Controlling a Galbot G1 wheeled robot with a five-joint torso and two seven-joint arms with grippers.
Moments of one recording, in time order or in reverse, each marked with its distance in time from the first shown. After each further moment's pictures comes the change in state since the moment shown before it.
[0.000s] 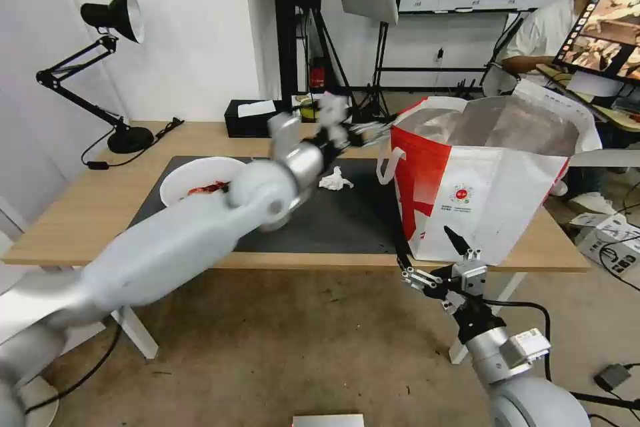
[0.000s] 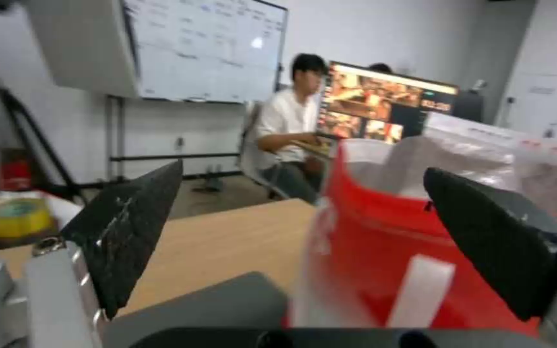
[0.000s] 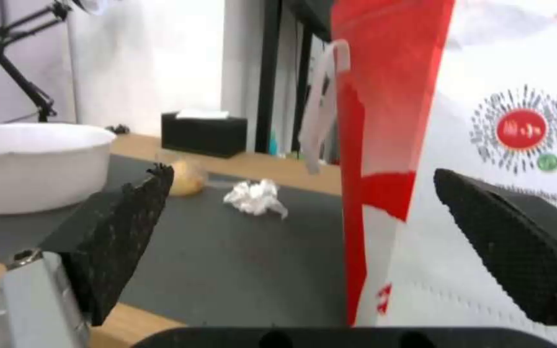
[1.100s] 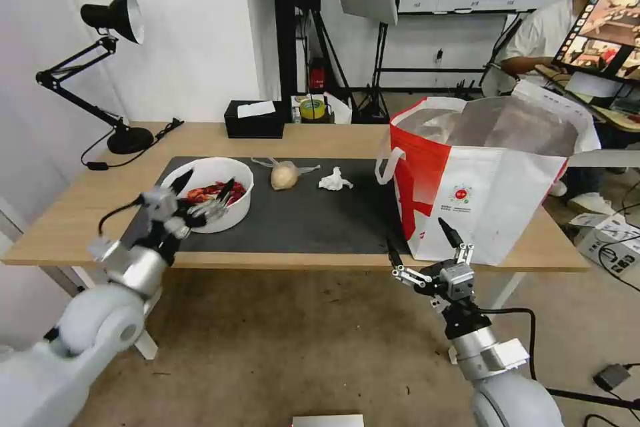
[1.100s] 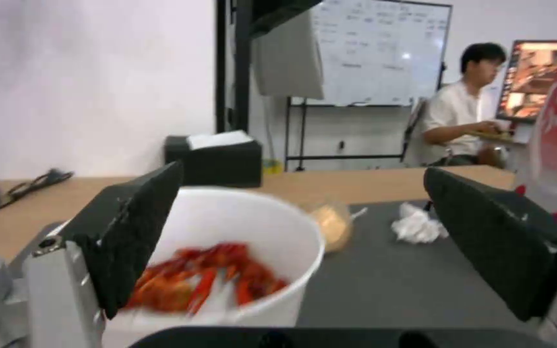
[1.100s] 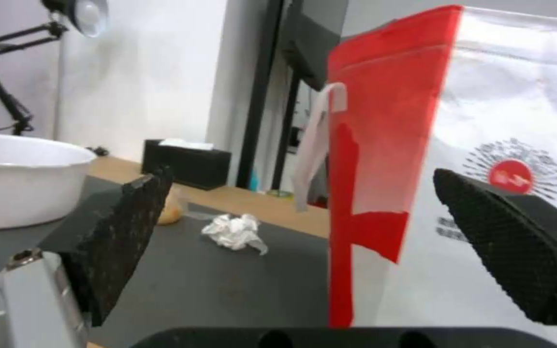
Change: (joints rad) left arm 1.212 0.063 -0.985 -0.214 0.419 -0.188 0.168; right arm 0.037 0.007 -0.062 -0.084 -0.138 0.171 0.093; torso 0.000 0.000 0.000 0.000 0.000
